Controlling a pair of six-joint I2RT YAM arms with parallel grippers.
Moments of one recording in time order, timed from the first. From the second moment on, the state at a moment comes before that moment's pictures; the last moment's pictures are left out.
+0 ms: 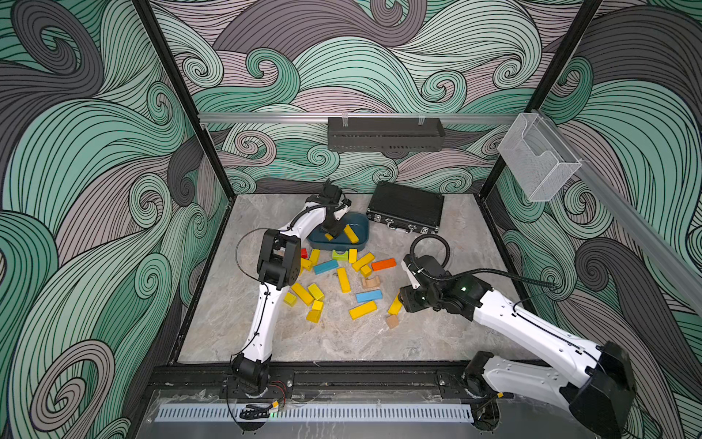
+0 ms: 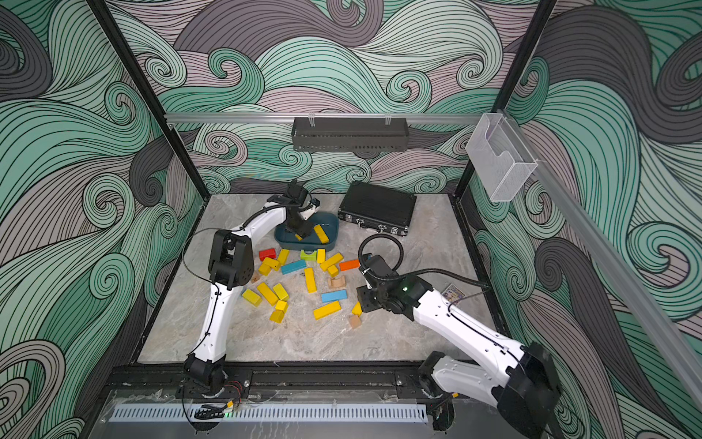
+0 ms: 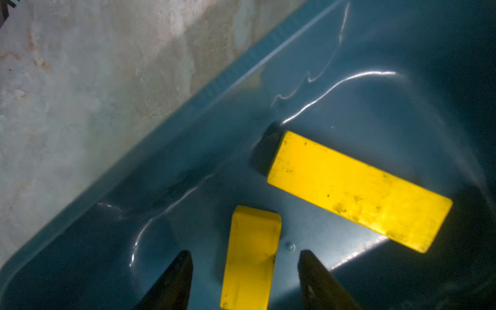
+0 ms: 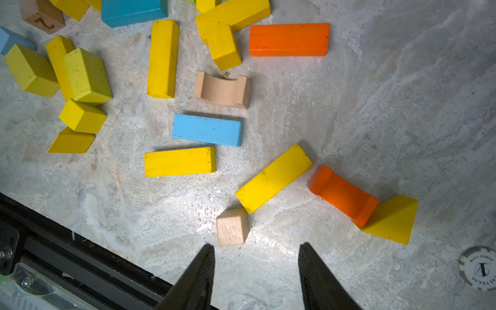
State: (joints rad) left arm -0.36 2.43 2.15 -0.89 -0.03 0.34; right arm 0.77 1.16 0.88 -0.78 0.05 0.39
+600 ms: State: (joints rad) left arm -0.28 1.29 1.55 -0.97 0.05 0.21; right arm 0.88 1.73 1.24 -0.62 0.05 0.34
